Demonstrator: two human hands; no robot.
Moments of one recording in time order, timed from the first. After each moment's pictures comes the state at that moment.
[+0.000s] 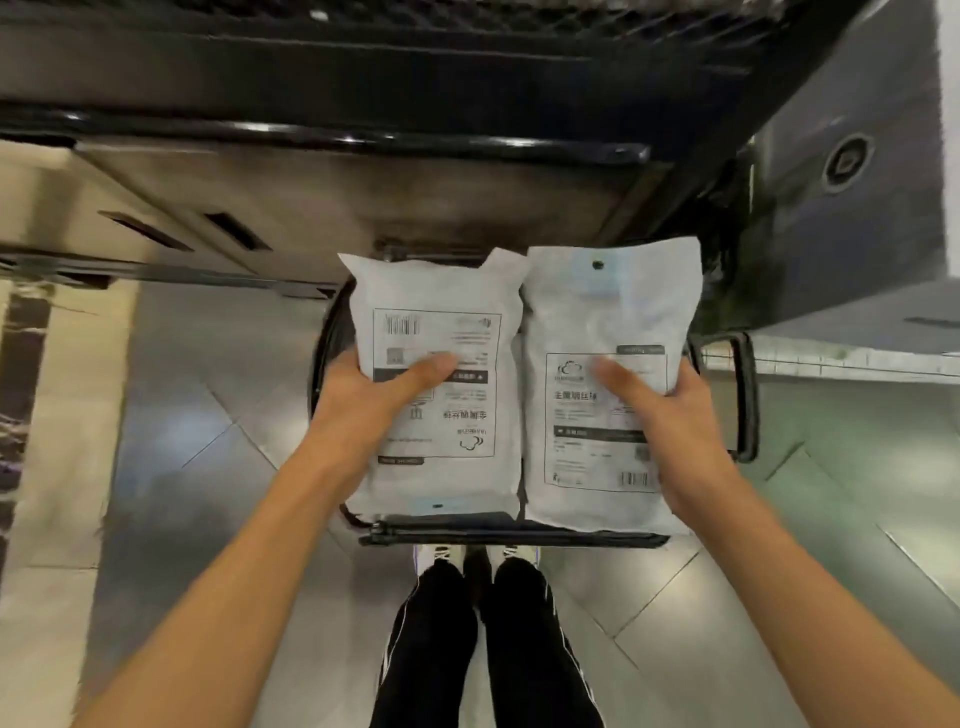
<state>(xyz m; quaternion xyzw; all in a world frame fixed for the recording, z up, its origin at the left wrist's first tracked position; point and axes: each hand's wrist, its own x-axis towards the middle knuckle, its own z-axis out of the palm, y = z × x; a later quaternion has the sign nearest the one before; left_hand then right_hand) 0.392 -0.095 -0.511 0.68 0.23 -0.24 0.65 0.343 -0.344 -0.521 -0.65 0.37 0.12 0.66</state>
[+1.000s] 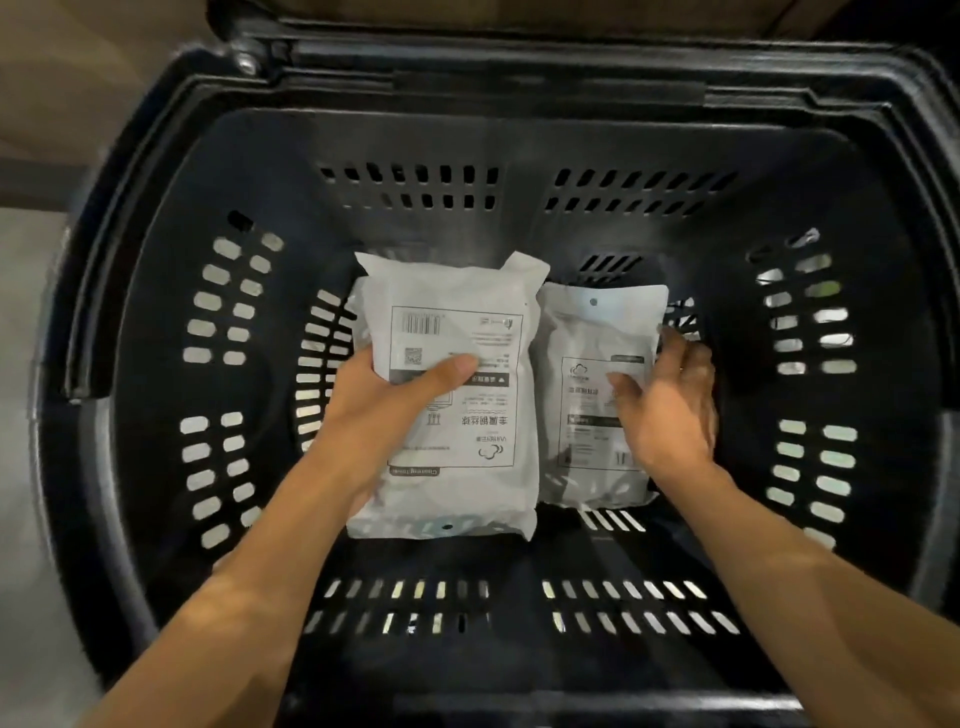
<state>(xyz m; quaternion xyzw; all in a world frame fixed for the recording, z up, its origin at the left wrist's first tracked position) 0.407 -0.109 -0.808 0.65 0.25 -0.32 0.64 0.364 -0.366 -0.898 -0.93 0.27 0.17 0.20</state>
